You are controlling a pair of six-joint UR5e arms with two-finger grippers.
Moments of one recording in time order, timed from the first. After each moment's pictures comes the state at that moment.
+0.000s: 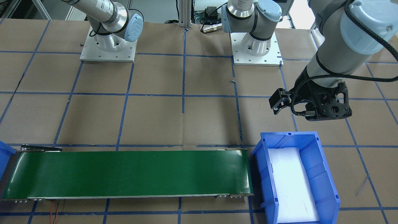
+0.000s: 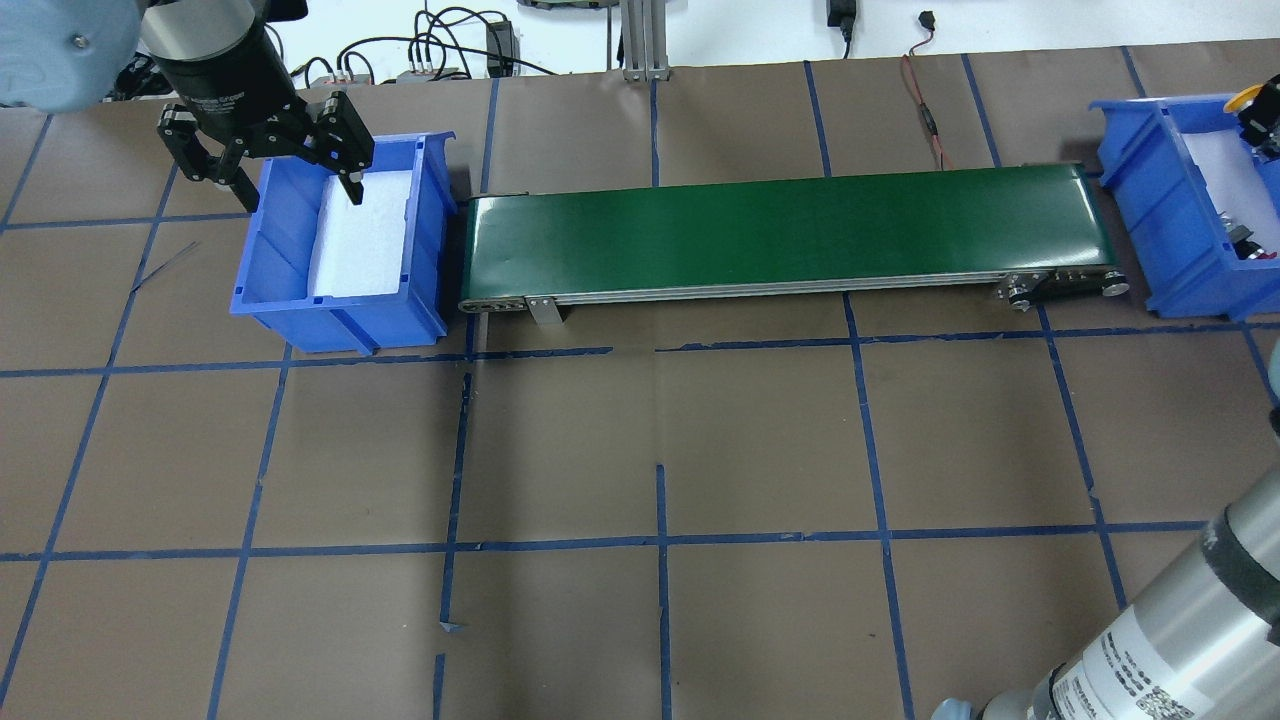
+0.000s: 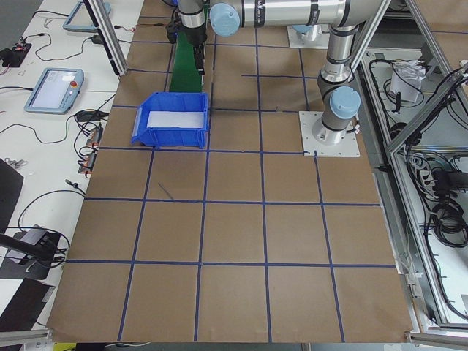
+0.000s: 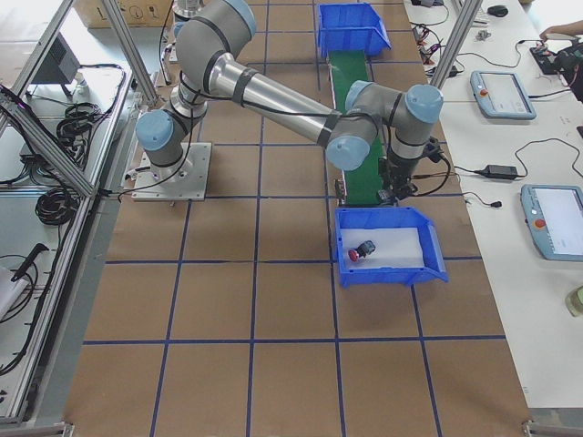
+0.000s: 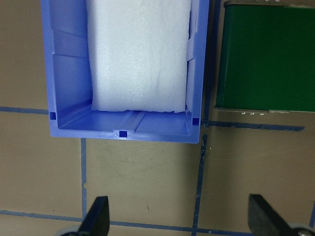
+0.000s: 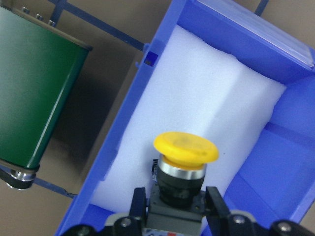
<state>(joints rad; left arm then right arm) -1.49 -1.78 -1.39 -1.61 1.63 0.00 1.01 -0.95 1.09 -1.78 -1.64 -1.06</state>
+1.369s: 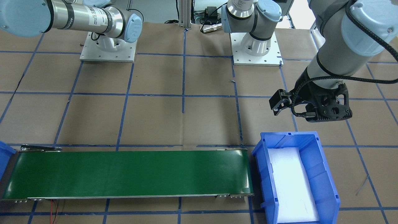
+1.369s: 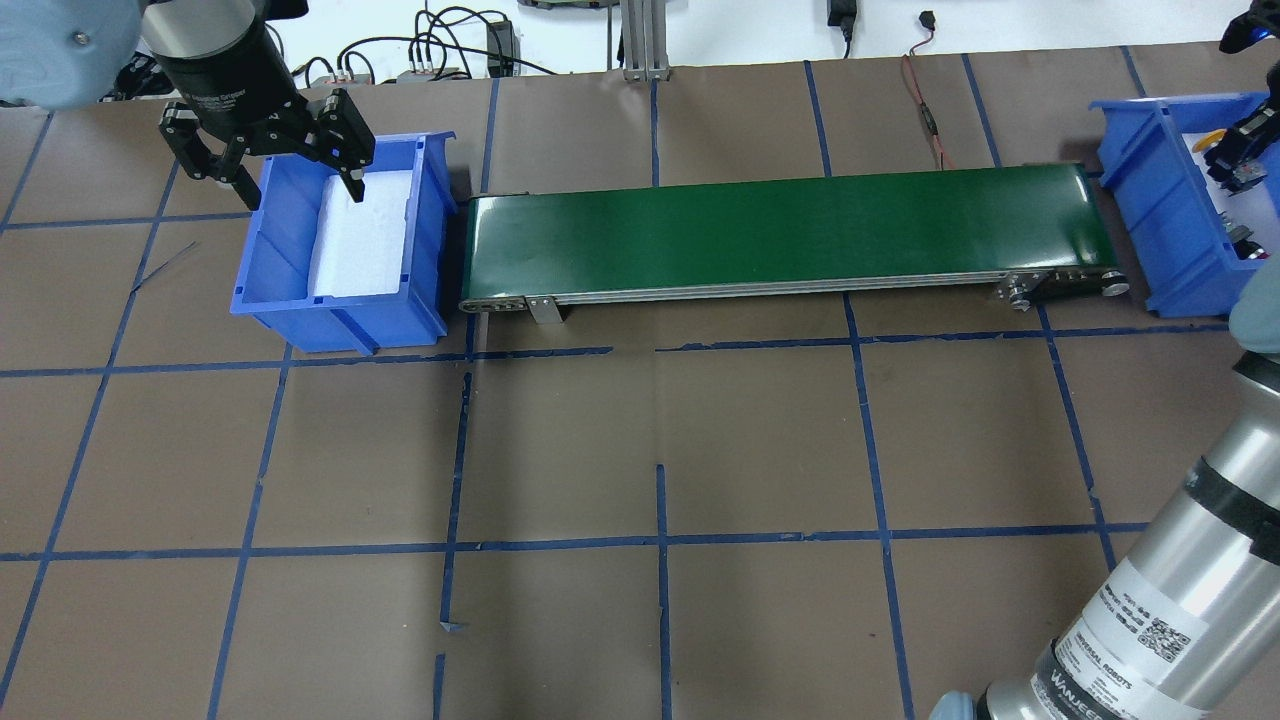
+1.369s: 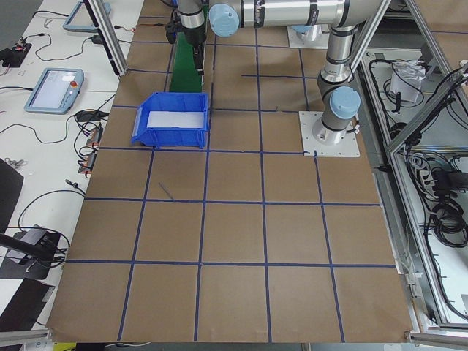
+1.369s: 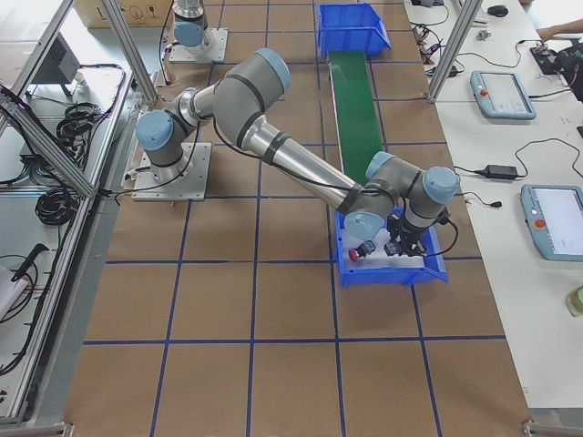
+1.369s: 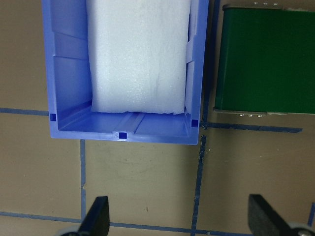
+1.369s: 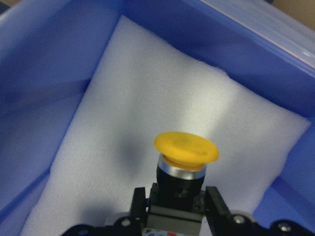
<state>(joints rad) -1.49 -1.78 -1.39 -1.61 1.62 0.01 1.00 -0.68 0.90 -1.80 -1.63 -1.08</state>
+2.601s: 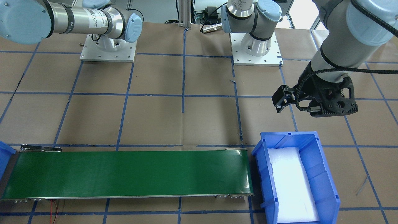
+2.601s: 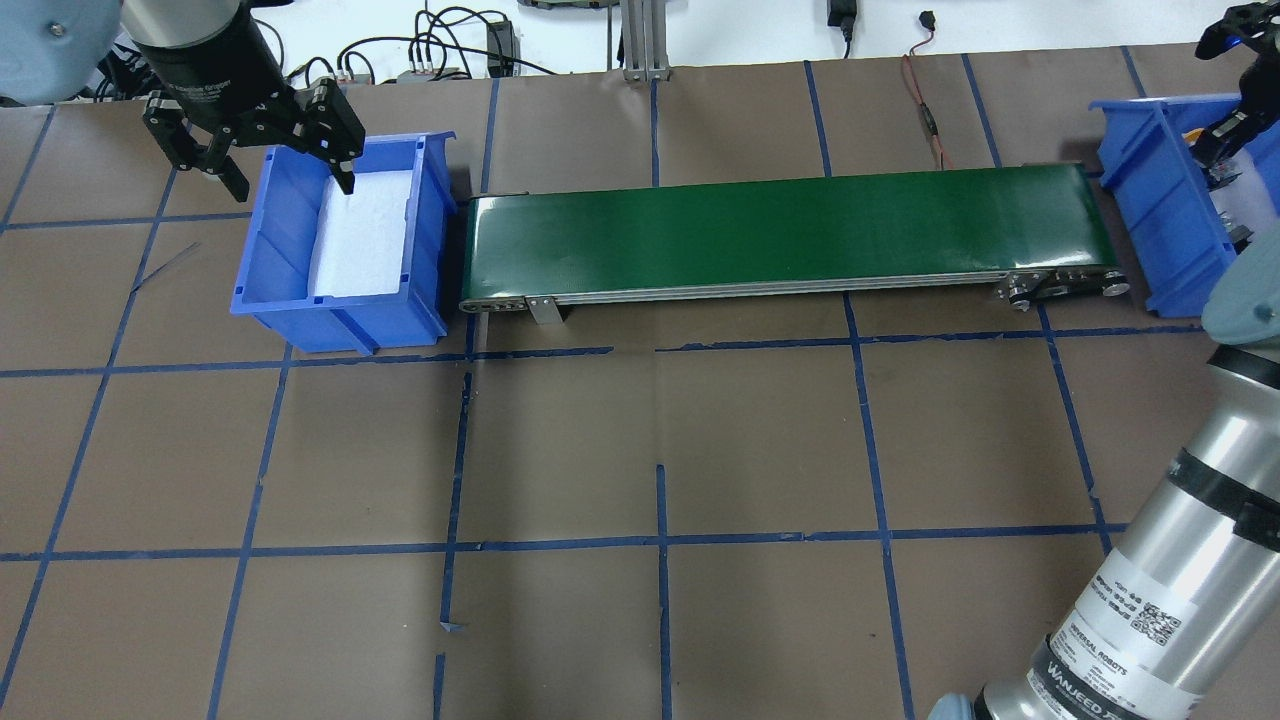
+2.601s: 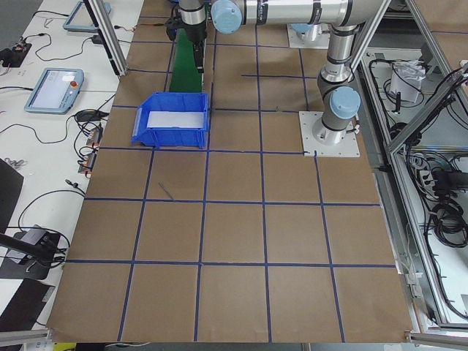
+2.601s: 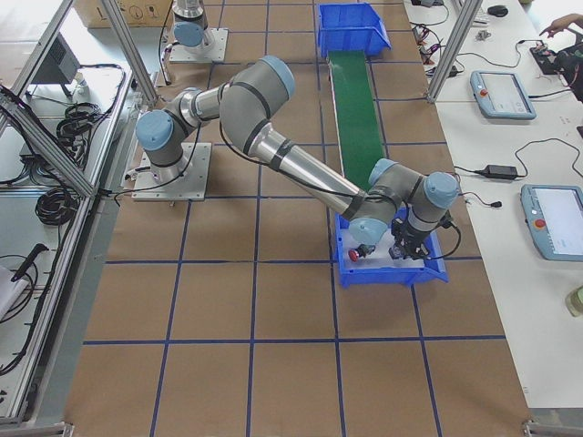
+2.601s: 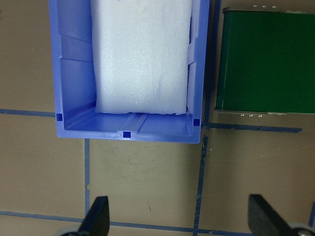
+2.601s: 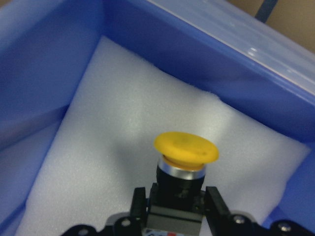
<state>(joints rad) -1.49 -1.77 -1.38 -1.62 1.63 0.01 1.00 -0.65 0.88 -1.84 -1.62 -1.07</state>
